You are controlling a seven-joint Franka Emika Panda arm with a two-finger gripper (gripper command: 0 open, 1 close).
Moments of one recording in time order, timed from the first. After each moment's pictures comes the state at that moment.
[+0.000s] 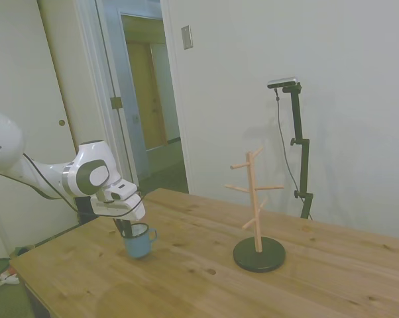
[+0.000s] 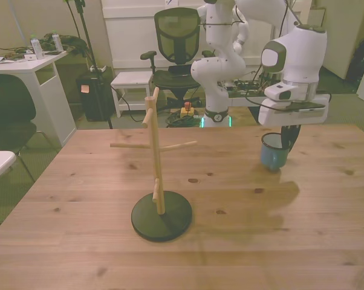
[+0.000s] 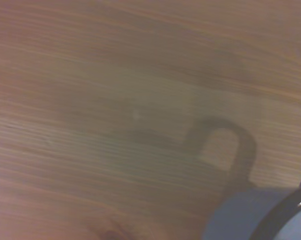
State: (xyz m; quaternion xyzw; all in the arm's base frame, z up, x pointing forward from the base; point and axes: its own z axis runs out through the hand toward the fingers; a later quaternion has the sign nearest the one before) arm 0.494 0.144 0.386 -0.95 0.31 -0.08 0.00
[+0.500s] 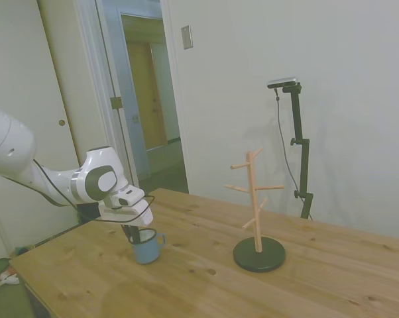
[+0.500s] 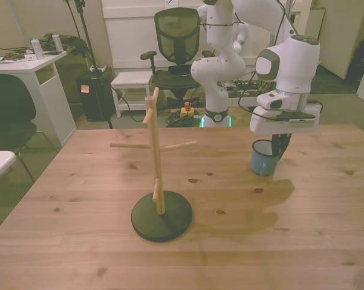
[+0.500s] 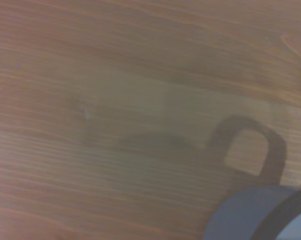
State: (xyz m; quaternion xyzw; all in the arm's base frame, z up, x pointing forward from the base) arm 0.502 0.128 0.370 -0.94 0.32 -0.08 -0.01
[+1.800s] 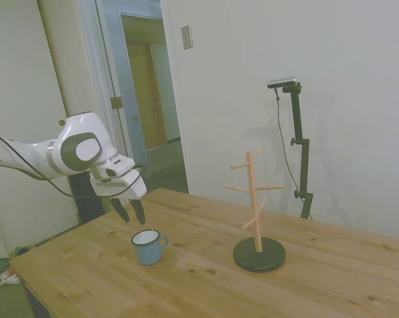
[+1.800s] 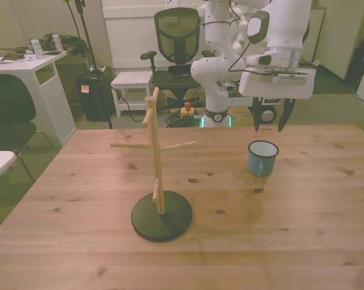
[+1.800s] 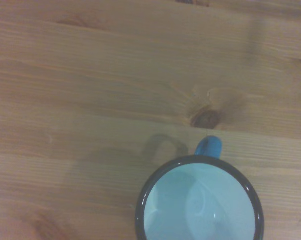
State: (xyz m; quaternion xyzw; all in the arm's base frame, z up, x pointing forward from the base) arm 0.465 0.098 0.486 -0.93 0.35 -0.13 0.00
